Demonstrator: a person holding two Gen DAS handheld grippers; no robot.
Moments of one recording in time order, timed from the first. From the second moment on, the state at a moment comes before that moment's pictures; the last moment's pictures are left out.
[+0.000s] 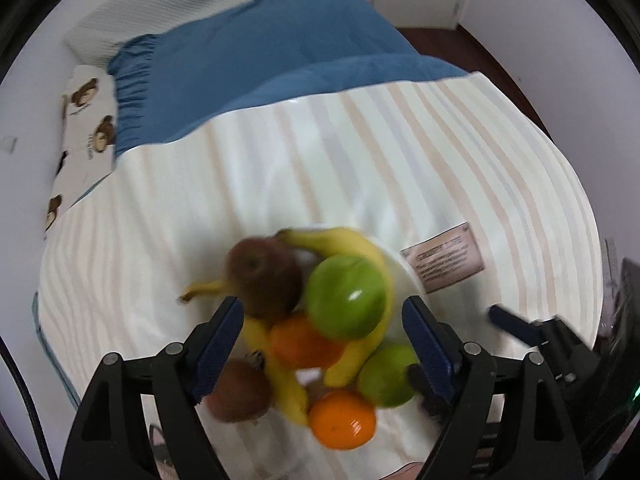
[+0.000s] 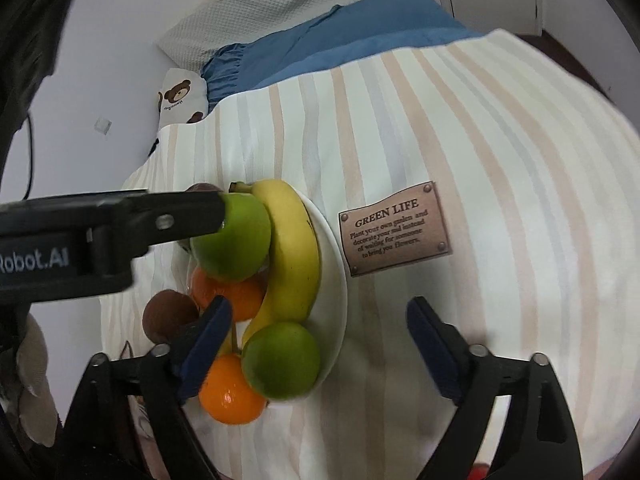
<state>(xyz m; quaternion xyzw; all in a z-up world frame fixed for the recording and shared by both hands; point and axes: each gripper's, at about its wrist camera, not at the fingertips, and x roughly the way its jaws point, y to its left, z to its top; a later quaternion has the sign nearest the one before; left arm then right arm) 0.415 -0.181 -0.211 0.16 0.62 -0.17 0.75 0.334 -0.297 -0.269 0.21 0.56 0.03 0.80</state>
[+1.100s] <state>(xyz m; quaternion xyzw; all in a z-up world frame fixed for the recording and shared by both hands) 0.200 -0.026 -0.052 0.03 0.49 -0.07 0.87 0.165 -0.211 -0.043 0.05 0.46 0.03 0.89</state>
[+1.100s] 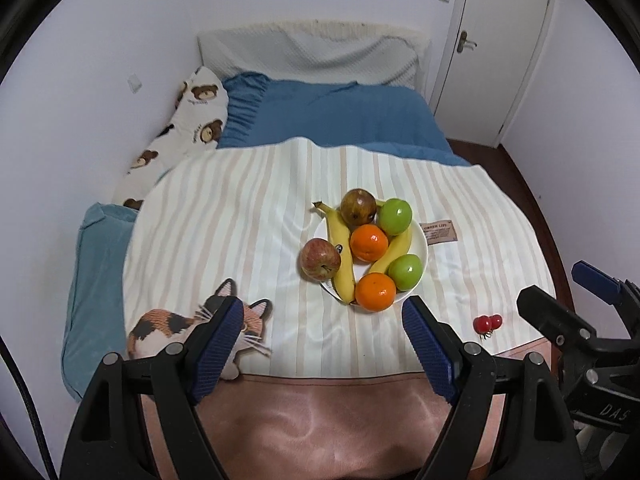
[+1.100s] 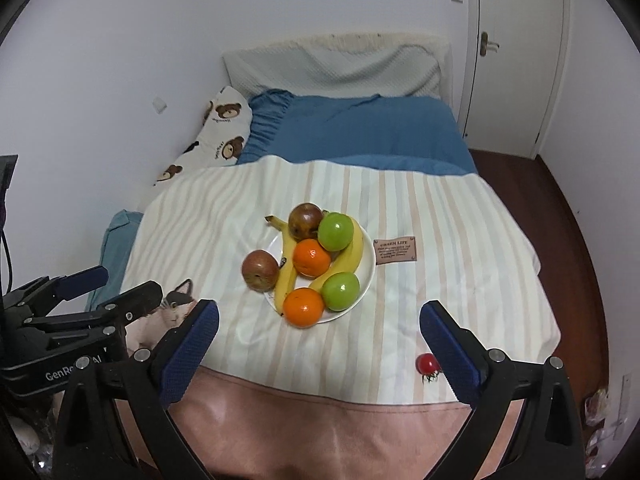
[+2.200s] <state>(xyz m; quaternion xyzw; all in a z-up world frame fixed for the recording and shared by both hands) 0.189 -0.096 -0.080 0.06 0.52 -0.09 0.85 0.128 -0.320 -0.074 0.15 0.48 -0.01 0.86</state>
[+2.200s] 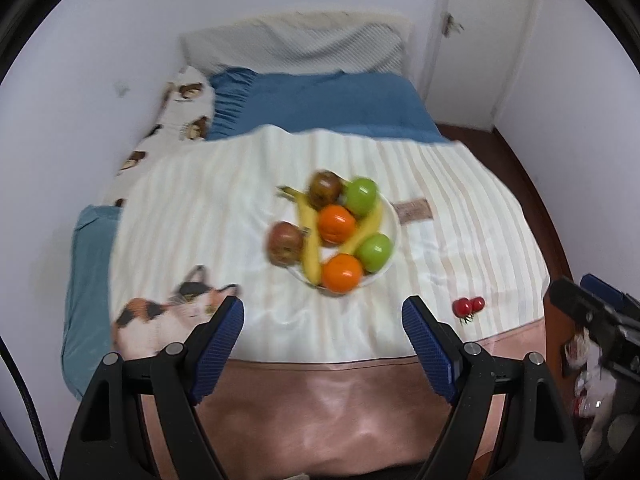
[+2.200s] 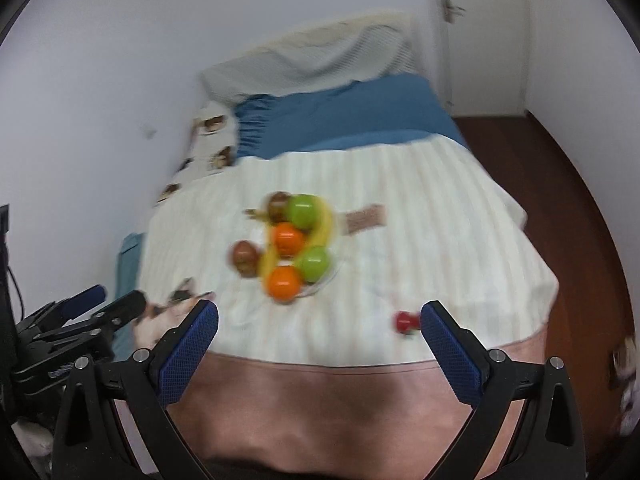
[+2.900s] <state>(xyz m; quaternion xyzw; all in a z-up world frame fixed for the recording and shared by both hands) 0.243 -0.307 -0.296 0.09 0.68 -0.27 0.68 0.115 -0.470 -0.232 0.26 0.55 -0.09 0.79</state>
